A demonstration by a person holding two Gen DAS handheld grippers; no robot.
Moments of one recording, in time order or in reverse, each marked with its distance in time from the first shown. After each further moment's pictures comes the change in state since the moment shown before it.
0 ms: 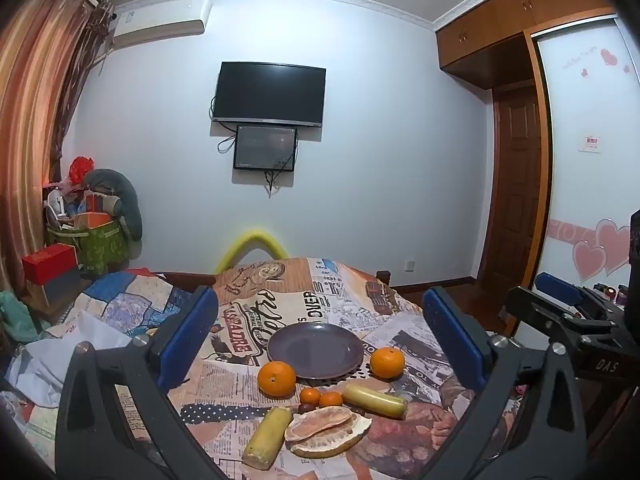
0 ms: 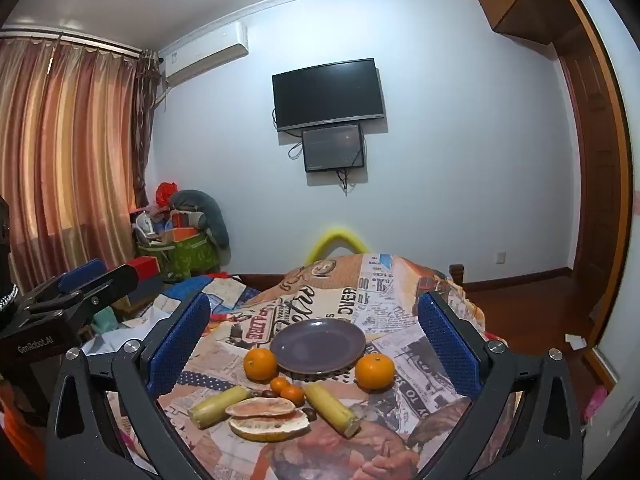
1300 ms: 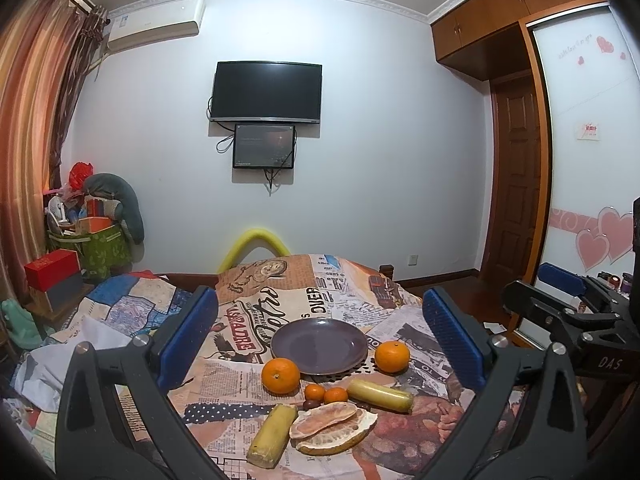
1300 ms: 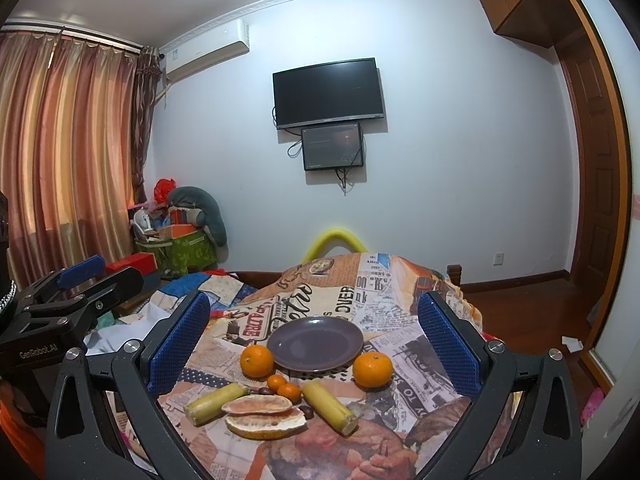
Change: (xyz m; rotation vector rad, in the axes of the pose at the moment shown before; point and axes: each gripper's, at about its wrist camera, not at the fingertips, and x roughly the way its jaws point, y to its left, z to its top) left arm 0.002 -0.004 -0.006 0.036 0.006 0.012; right arm 0.003 0.000 -0.008 -0.003 0.000 -0.001
